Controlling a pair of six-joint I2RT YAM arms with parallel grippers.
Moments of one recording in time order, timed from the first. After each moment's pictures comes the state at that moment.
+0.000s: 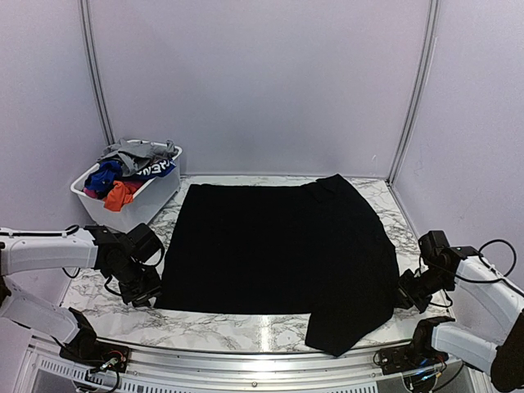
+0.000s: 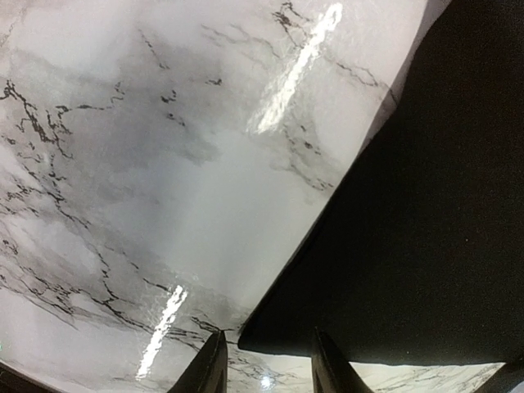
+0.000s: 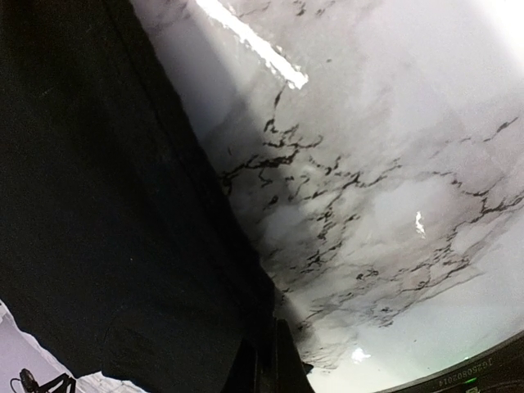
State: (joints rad) left arm -0.67 1.28 0.64 -0.76 0.03 -1.19; right arm -0.01 0.86 0.46 -0.95 -0.24 0.86
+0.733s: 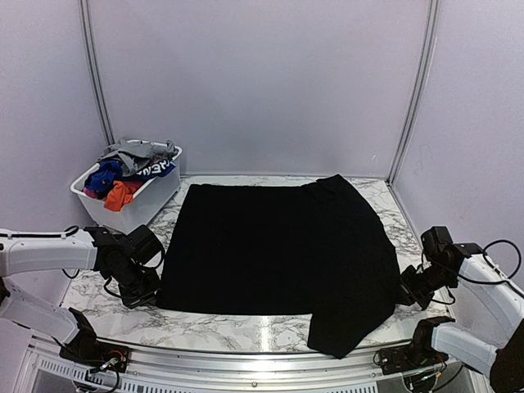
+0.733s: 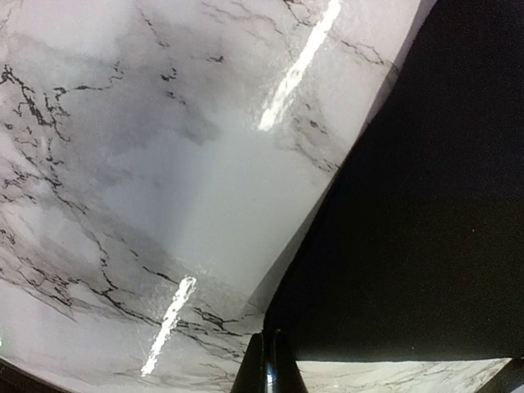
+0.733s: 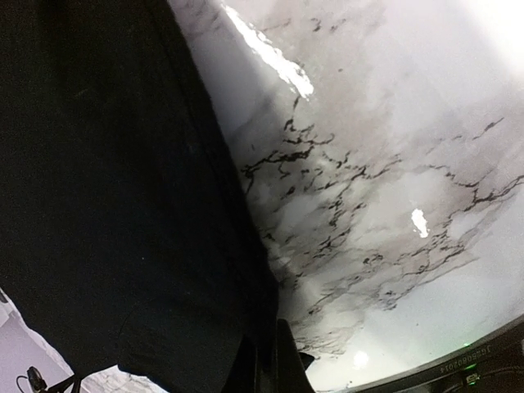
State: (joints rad) left arm -0.69 1.28 0.64 -0.77 0.03 -1.20; right arm -0.01 0.84 0.50 -0.99 -0.24 0.87
